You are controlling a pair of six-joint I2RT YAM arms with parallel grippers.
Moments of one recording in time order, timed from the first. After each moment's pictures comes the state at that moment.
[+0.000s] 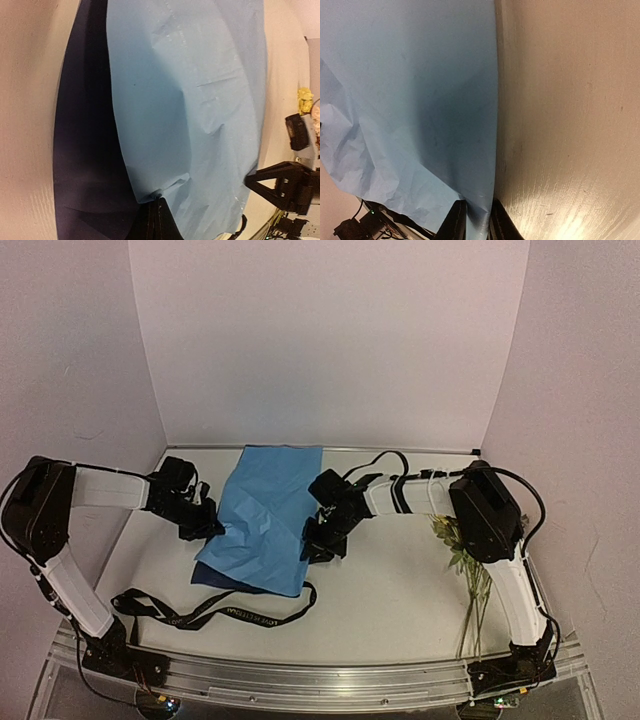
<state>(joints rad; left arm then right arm) -0.31 1.65 0.91 -0.28 0.37 -0.57 0.84 2.32 1.76 -0.58 -0.37 1.01</state>
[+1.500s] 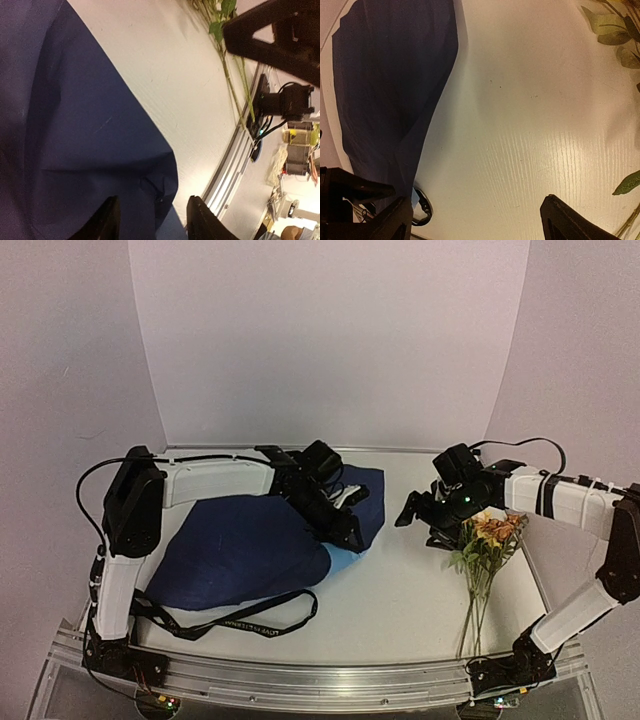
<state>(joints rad) -0.92 2.16 1.82 -0.68 0.58 -0.31 0.53 1.48 1.07 -0.65 -0.17 0.89</state>
